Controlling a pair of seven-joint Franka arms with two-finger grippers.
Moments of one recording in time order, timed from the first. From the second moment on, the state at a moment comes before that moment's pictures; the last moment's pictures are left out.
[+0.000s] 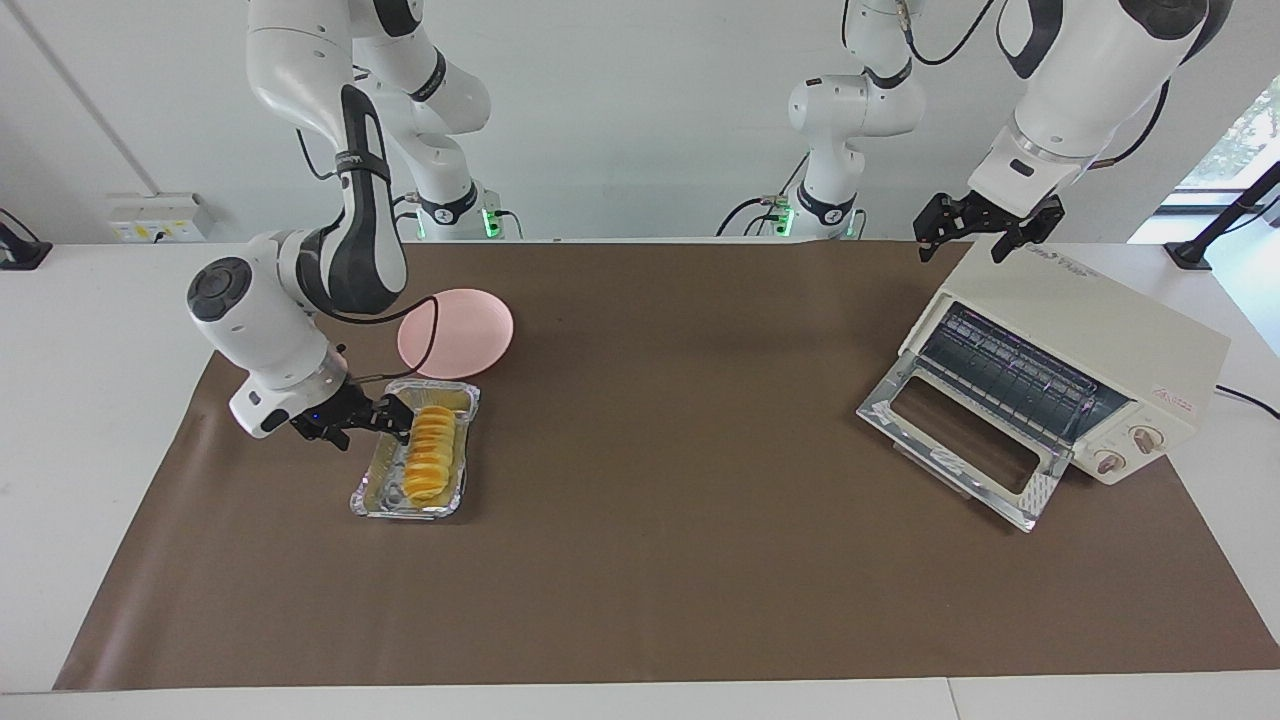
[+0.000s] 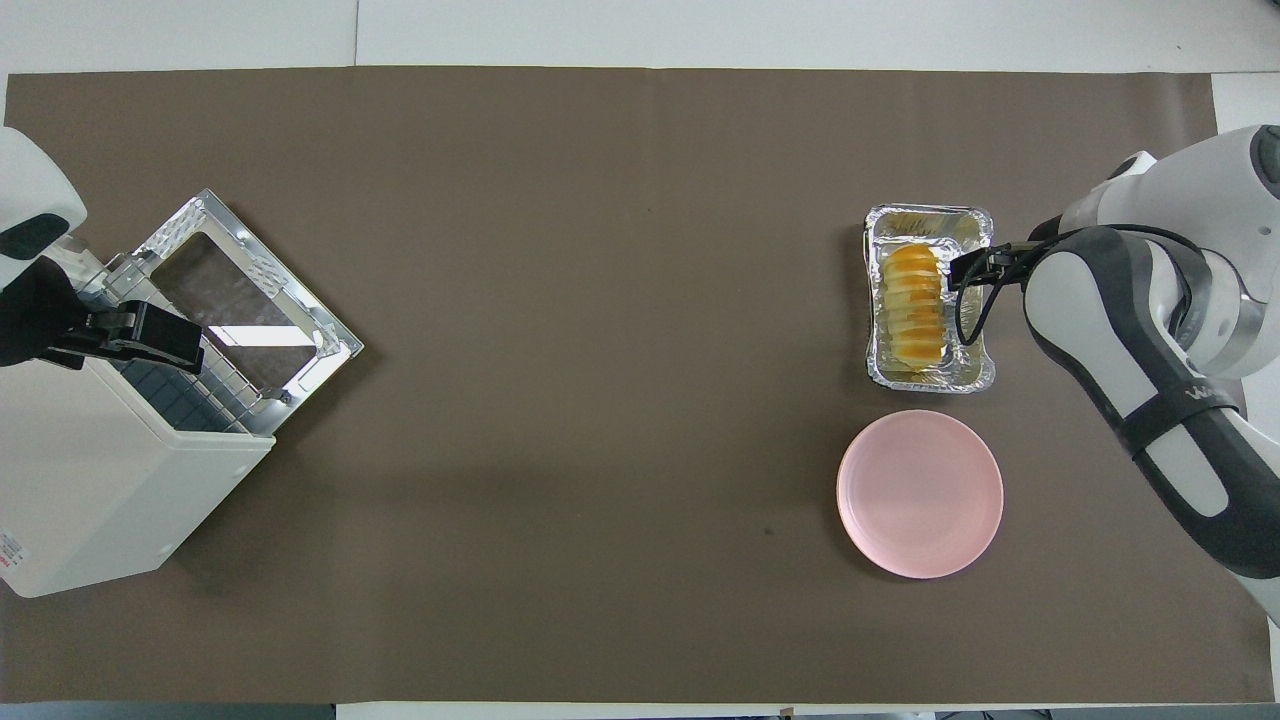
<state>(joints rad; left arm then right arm) -0.09 -0.03 -0.05 -1.60 0.01 1.44 -0.02 -0.06 0.31 0.00 -1.87 0.16 2.16 -0.16</state>
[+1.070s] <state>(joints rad) -0.09 -0.03 -0.05 -1.60 0.01 1.44 -0.02 -0.09 0.28 0.01 -1.96 0.16 2.22 -0.30</state>
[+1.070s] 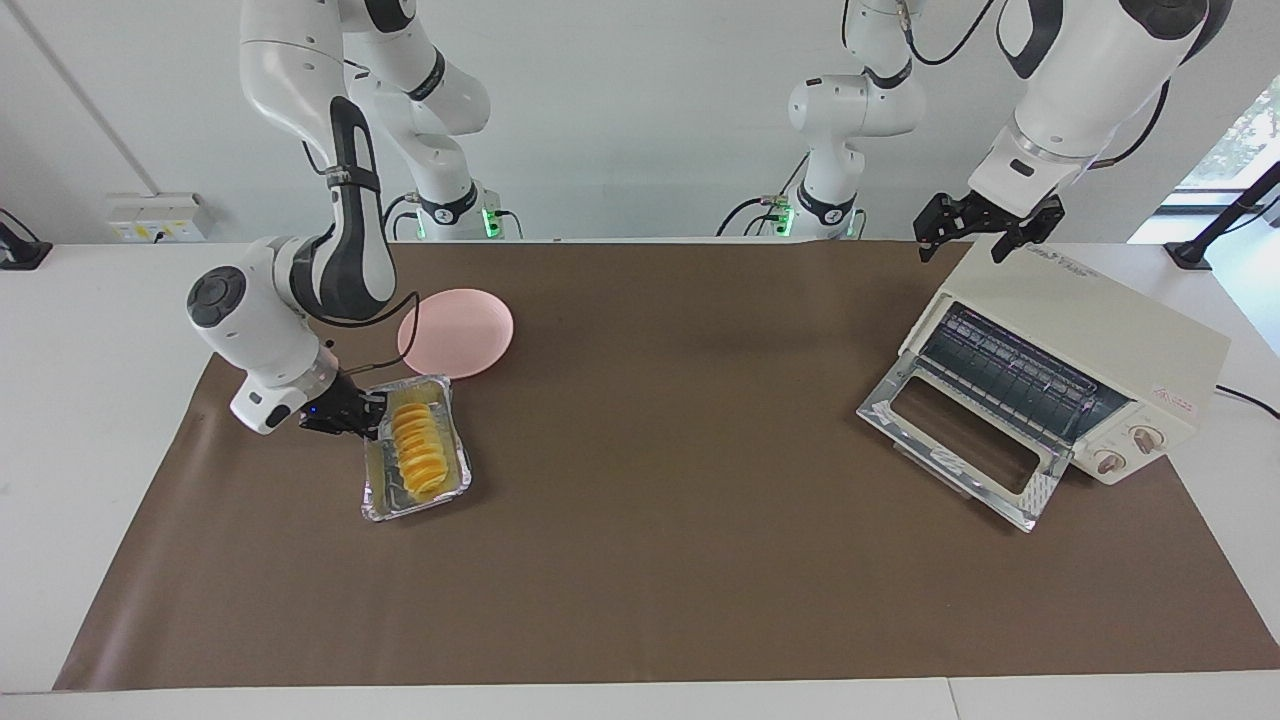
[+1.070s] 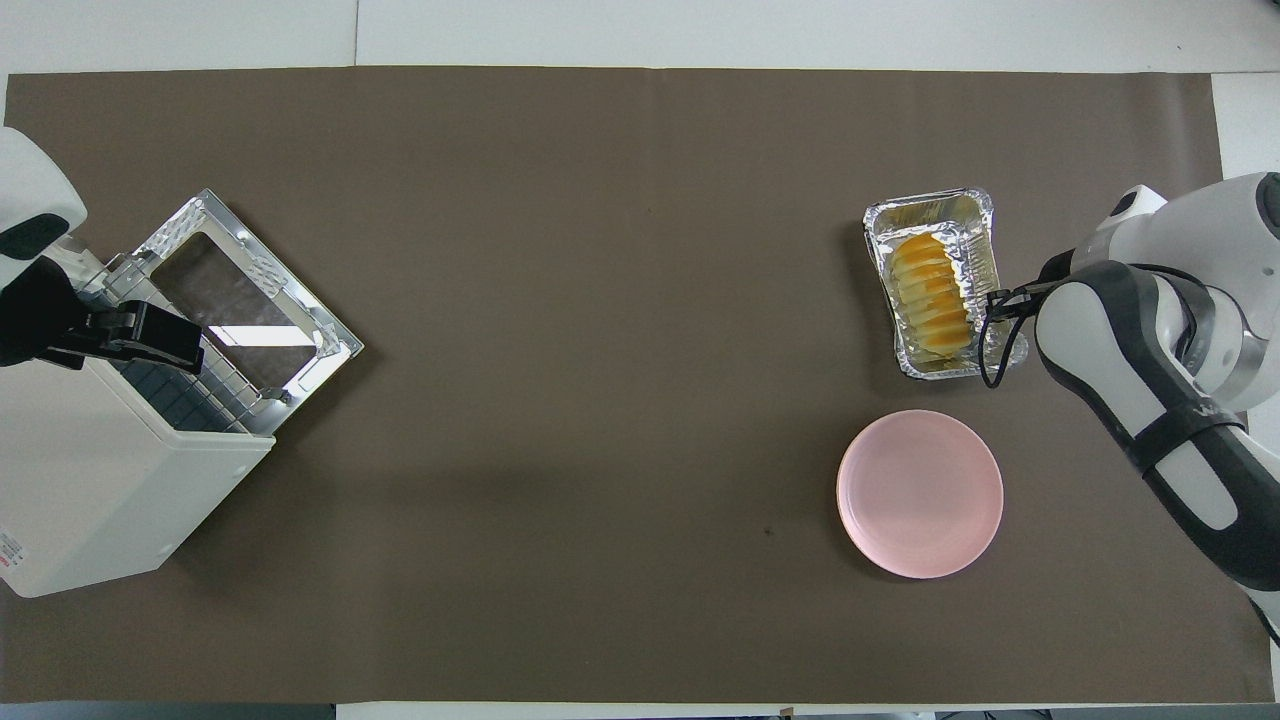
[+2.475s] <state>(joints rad) -0.09 -0.03 -0.05 -1.60 0.01 1.44 -0.02 0.52 0.43 0.02 -1.70 0.23 2.29 0.46</state>
